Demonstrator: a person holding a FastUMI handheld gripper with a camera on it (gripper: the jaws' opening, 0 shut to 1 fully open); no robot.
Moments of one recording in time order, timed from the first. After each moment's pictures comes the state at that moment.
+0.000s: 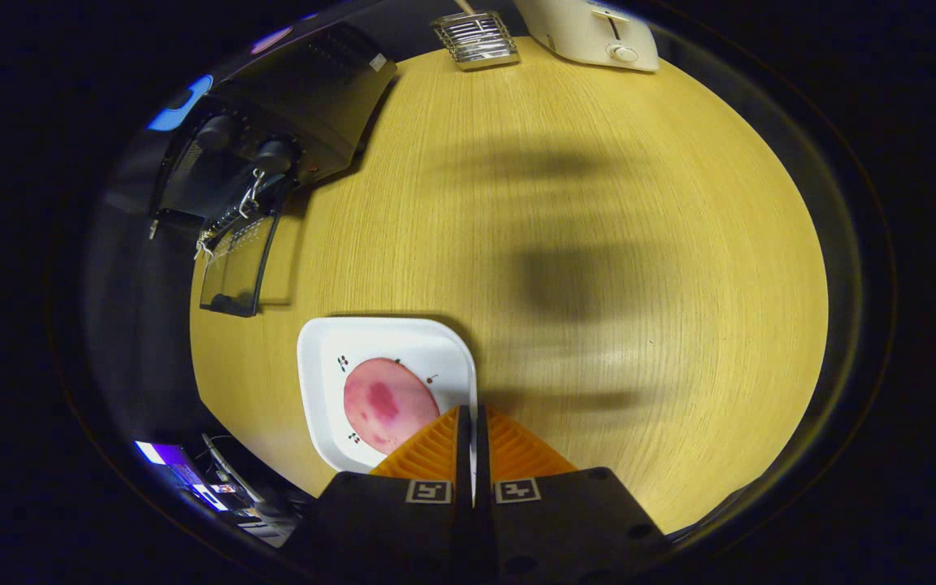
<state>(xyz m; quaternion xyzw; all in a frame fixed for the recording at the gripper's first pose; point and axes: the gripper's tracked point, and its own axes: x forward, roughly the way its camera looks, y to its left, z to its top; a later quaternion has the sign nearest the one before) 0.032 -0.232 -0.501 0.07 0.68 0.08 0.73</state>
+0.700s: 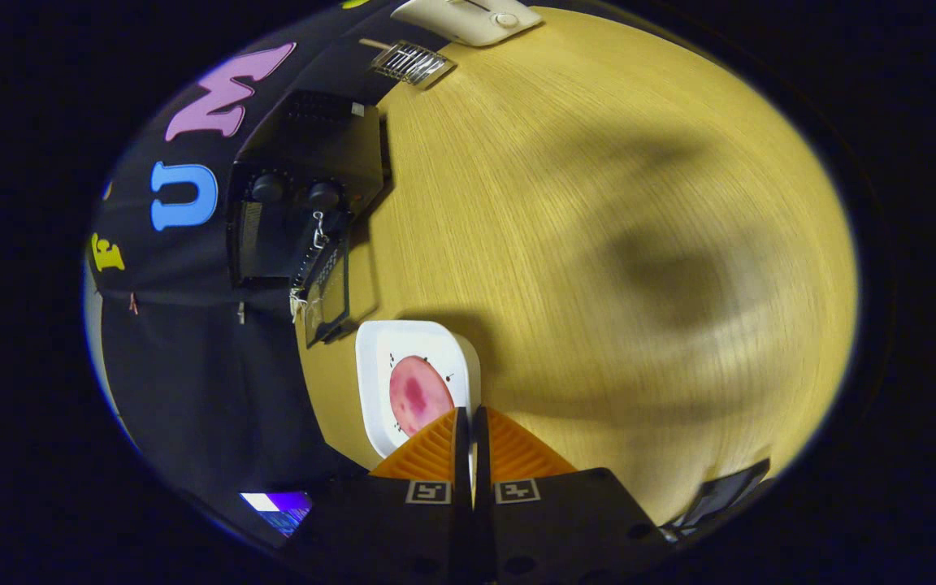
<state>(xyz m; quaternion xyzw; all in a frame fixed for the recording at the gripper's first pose) 0.001 -0.176 -0.472 0.34 0.62 0.08 0.70</state>
